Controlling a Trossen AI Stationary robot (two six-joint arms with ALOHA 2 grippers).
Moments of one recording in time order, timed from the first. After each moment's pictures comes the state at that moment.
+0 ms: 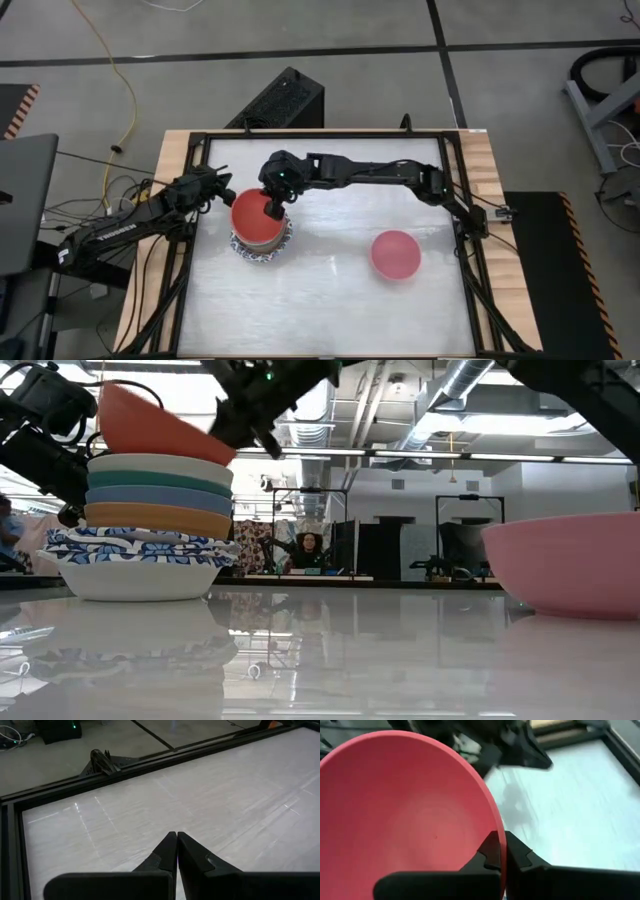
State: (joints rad) left arm 0.49 0.20 0.10 -0.29 -0.43 -0.27; right arm -0.10 2.23 2.20 -0.56 -0.03 0.15
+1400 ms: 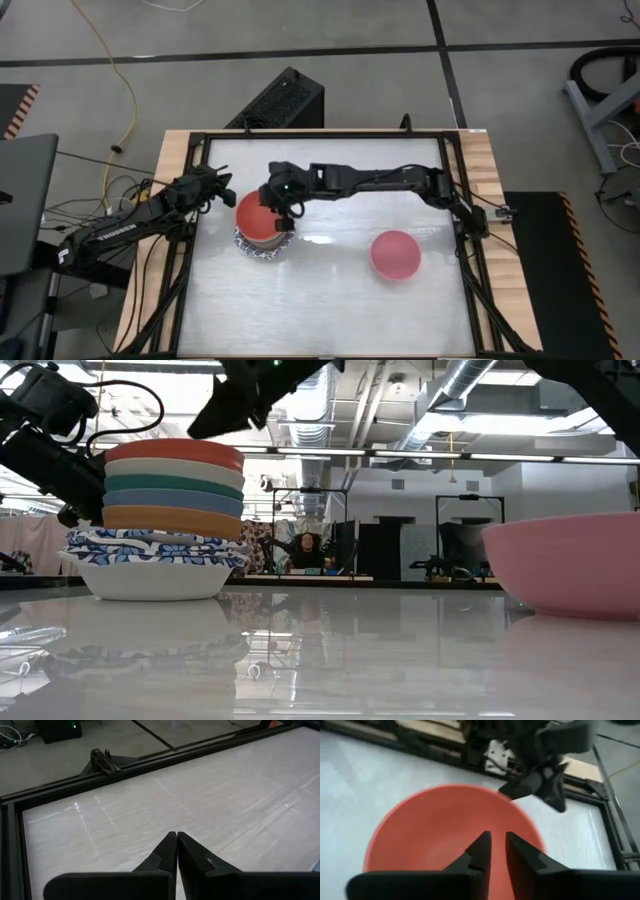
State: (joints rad) left arm 0.49 0.20 0.10 -0.30 -0.43 -0.27; right arm -0.04 2.17 2.12 -0.49 0.00 -0.27
